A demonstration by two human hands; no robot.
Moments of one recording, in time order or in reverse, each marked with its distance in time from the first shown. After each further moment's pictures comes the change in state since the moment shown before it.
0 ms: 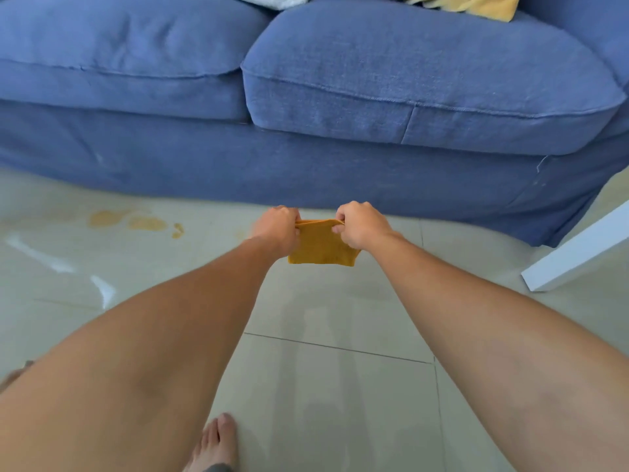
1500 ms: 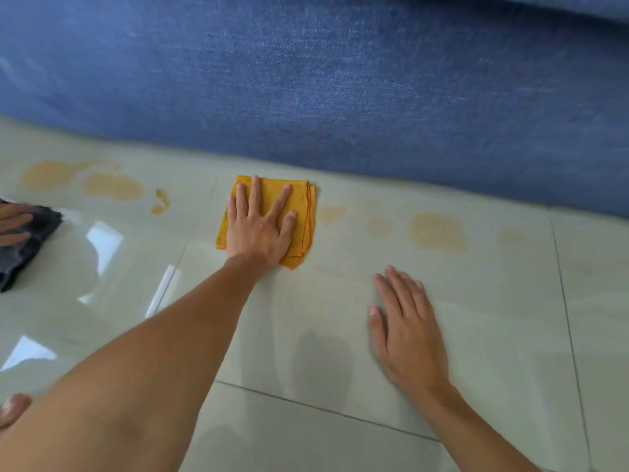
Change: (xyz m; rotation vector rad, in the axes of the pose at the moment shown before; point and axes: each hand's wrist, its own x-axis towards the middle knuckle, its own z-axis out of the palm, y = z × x) left_hand 0.142 -0.193 0.179 0.119 0.084 -0.139; right_hand 0.031 0.053 0.252 -0.137 0.316 -0.192
